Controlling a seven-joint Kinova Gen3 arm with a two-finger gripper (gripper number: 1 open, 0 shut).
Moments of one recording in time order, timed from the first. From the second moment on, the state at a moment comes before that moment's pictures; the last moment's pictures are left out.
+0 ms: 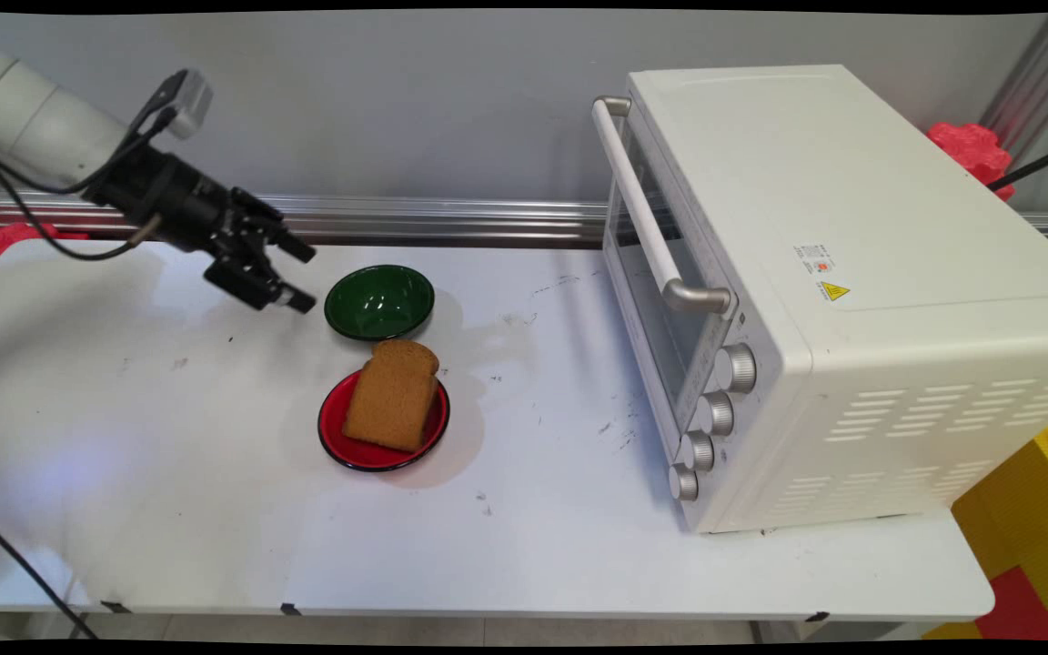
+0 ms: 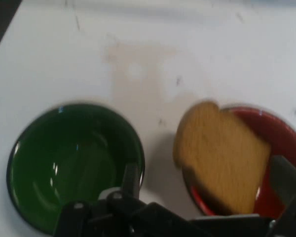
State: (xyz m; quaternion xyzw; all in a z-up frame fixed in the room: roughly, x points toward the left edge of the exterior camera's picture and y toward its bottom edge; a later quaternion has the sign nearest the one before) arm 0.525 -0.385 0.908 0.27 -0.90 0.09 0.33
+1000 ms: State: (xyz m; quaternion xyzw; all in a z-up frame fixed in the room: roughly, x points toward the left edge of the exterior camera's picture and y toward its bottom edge) arm 0.437 -0.441 0.939 0.25 -0.88 0.10 0.39
